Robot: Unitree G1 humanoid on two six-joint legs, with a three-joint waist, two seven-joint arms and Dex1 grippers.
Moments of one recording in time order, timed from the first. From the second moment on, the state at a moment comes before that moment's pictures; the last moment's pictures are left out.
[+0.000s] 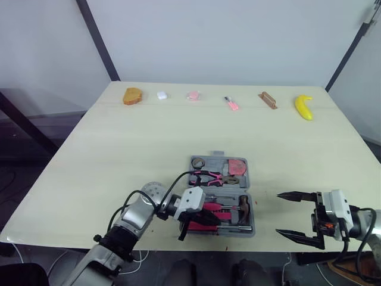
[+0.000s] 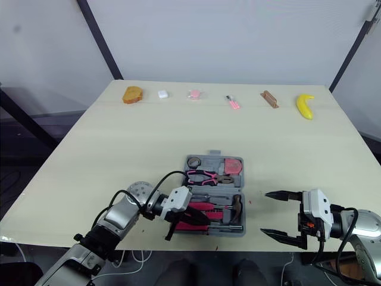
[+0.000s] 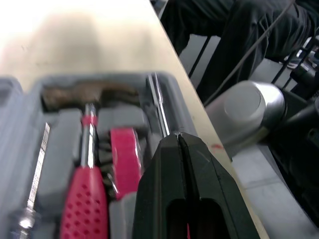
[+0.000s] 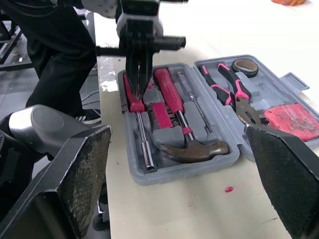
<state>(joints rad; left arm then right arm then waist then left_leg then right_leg) -0.37 0.48 -0.43 0.28 -0.15 -0.07 -1.41 0.17 -0.73 -0.15 -0.22 0.51 -0.01 1.30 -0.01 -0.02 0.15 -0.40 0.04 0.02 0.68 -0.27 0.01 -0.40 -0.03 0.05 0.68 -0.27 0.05</state>
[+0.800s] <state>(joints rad) -0.31 0.52 -0.20 0.08 -0.34 0.19 -1.29 0.18 -0.65 -0.20 -0.16 0.55 0.00 1.20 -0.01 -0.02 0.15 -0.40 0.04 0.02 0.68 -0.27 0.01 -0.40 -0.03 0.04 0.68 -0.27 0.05</state>
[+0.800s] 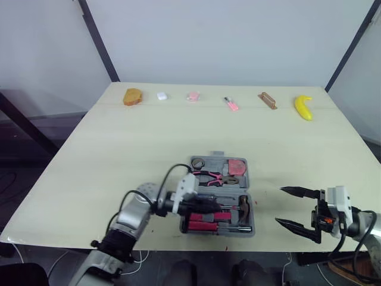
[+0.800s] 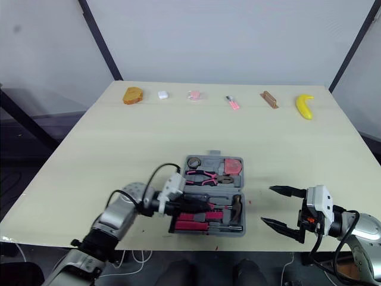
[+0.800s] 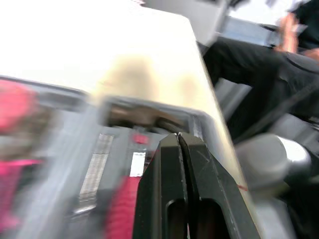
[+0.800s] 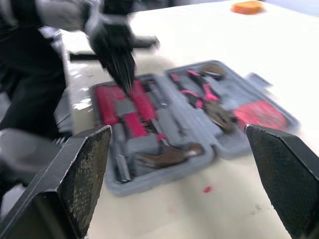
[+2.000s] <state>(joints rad) -0.06 0.67 0.27 0.29 -0.36 0.06 -1.07 0.14 -0.62 -0.28 0.20 0.40 -0.09 1.09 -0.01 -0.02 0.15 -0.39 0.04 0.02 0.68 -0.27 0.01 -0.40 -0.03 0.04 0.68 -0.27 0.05</state>
